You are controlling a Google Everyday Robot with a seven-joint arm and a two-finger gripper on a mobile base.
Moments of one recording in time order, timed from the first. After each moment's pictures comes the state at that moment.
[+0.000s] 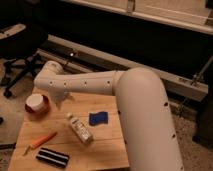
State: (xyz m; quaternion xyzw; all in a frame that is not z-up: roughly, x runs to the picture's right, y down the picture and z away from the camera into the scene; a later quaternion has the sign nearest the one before) arm -0.230 0.078 0.798 -0.11 -0.24 -0.86 0.43
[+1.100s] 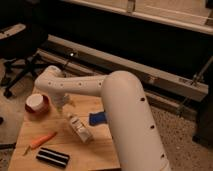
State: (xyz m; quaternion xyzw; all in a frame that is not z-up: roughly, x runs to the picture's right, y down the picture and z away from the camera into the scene) arm -0.230 0.119 0.832 -0.18 -0.30 -0.86 0.38
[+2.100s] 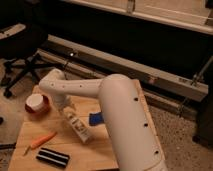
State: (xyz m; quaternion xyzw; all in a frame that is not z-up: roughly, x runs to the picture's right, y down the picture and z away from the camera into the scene) arm -0.232 0.139 0.859 -0.19 -0.32 -0.84 0.39
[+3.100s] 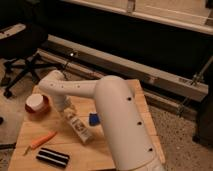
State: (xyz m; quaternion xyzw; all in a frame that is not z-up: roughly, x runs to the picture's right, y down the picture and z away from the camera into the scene) arm -0.230 0.150 0.866 -0.22 -0.34 -0.84 0.37
